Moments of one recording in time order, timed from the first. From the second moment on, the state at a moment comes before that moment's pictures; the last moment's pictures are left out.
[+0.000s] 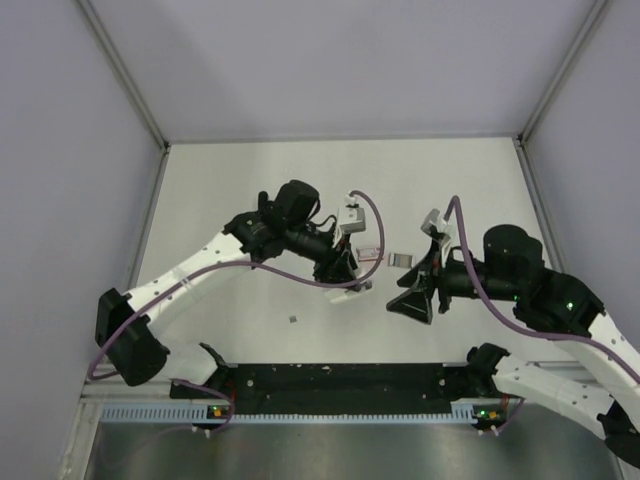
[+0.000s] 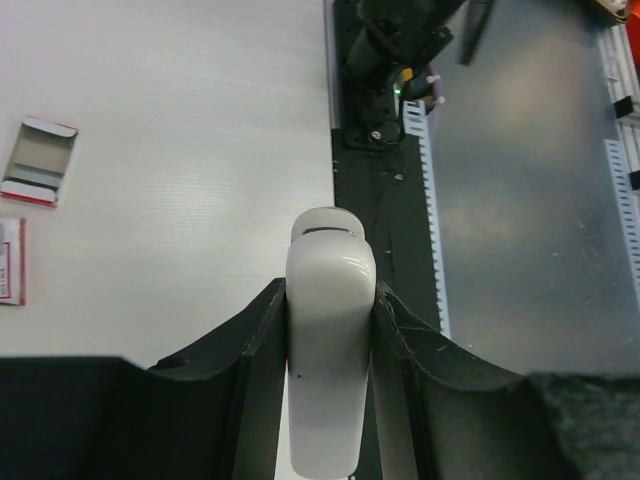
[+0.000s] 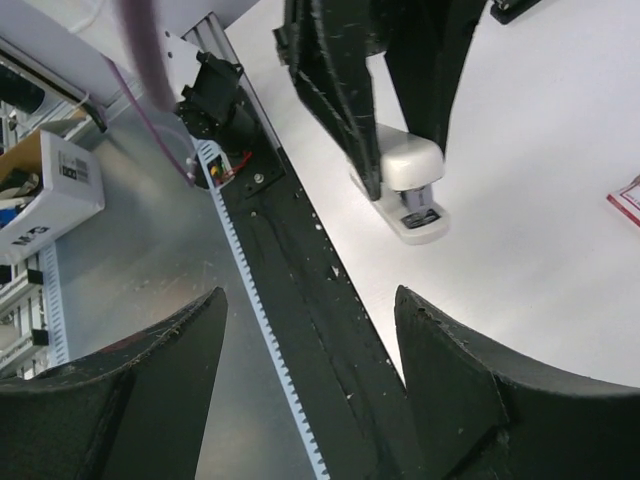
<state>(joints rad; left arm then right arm) -0.77 1.43 1.29 -0.60 0.88 0.21 0.81 0.70 1.09 -0.77 -0.43 0.25</state>
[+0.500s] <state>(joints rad) -0.77 1.23 1.00 -0.23 1.06 -0.11 0.81 0.88 1.09 -0.68 -0.58 0.24</state>
